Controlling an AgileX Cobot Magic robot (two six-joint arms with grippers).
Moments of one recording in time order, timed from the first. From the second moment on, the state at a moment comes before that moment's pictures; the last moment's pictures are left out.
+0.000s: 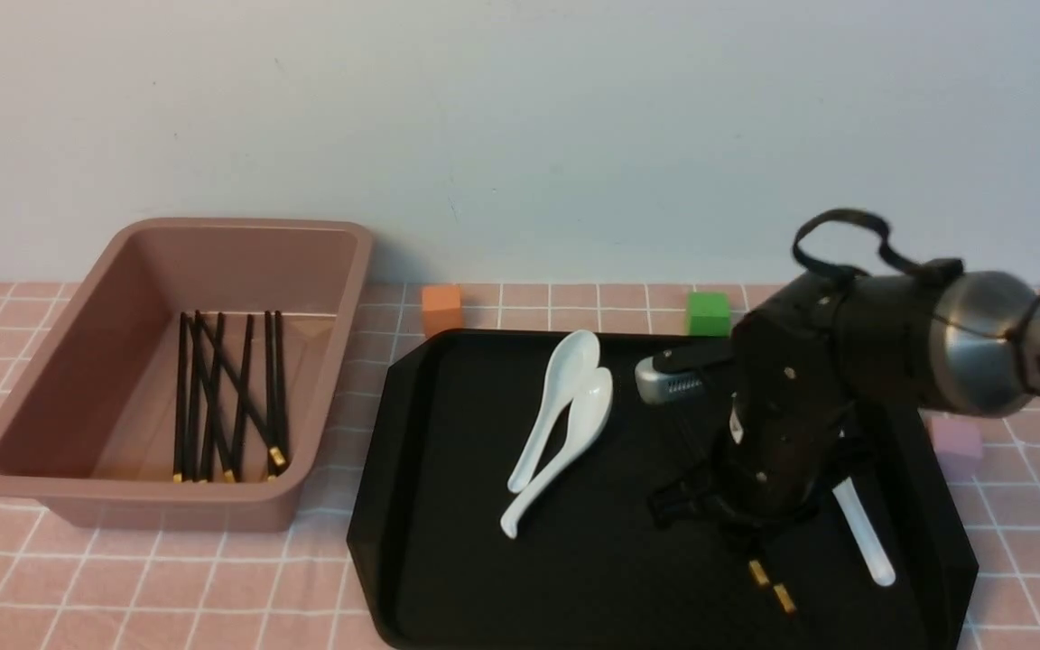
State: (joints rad) right arm 0.52 1.87 -1.23 -0.14 0.79 0.42; left arm 0.04 -0.01 0.03 -0.15 0.39 -0.14
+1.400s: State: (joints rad) right arm 0.80 2.52 -2.42 0.20 0.55 0.22; left arm 0.04 -0.01 0.03 -0.15 0.39 -0.14
